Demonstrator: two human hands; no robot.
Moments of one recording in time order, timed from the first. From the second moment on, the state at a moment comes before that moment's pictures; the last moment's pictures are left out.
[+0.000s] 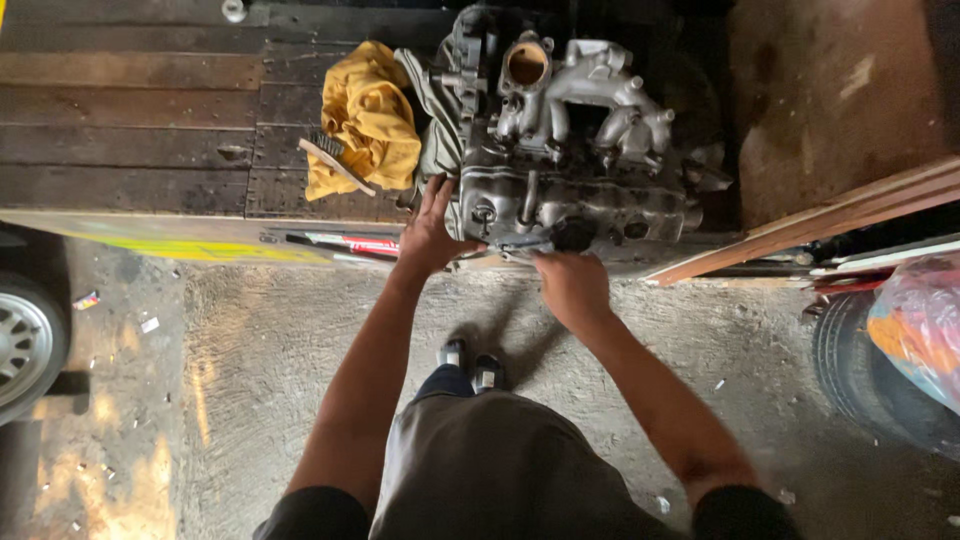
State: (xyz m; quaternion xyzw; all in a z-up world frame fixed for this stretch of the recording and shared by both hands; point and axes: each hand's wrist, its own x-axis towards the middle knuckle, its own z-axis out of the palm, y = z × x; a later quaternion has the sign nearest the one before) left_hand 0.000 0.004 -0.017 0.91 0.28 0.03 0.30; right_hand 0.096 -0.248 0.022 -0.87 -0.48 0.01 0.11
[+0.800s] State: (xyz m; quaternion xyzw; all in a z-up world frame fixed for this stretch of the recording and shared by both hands) left_hand -0.002 0.008 0.001 0.90 0.28 -0.10 0.31; right_hand 0.054 -0.257 -0.178 -0.73 -0.04 0.28 0.62
